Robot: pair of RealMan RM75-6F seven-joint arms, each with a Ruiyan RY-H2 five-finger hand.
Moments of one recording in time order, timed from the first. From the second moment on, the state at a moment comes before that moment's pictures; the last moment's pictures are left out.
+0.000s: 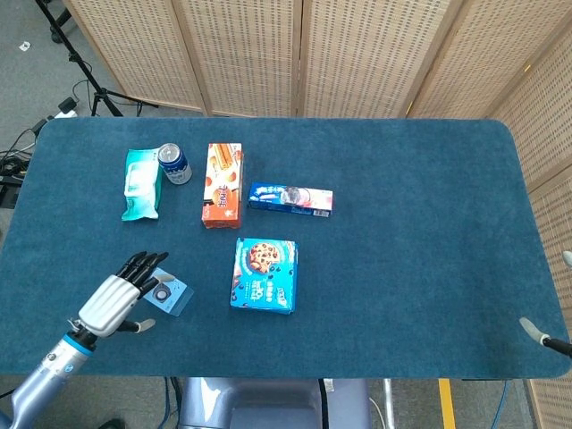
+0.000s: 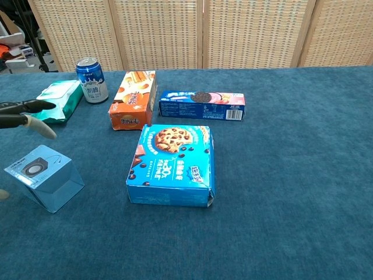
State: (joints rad) left arm -0.41 -1.28 0.12 -1.52 1.69 1.28 -0.03; right arm -0.02 -0.99 0.10 -1.59 -1.55 1.68 0.36
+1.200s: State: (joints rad) left arm -0.49 -1.29 0.03 -1.58 1.53 1.10 0.17; right arm -0.02 -0.99 0.11 -1.59 -1.54 1.66 0.37
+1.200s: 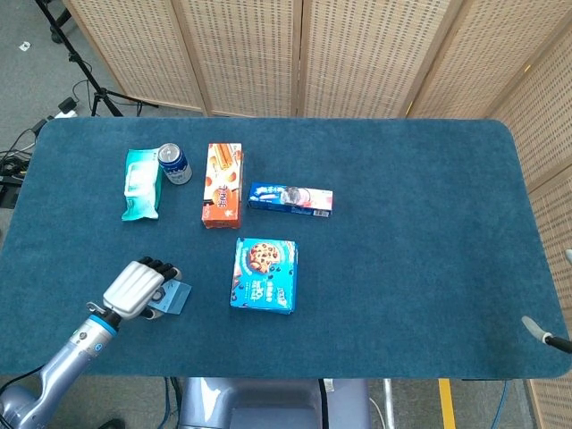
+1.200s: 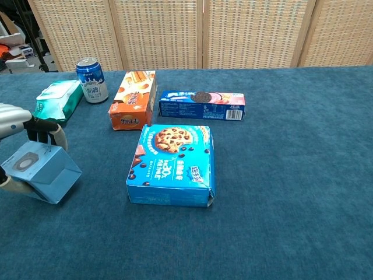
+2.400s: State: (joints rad) left arm -0.40 -1.74 0.04 -0.74 1.60 1.34 -1.54; right arm -0.02 -1.00 0.10 -1.60 -1.55 1.65 0.33
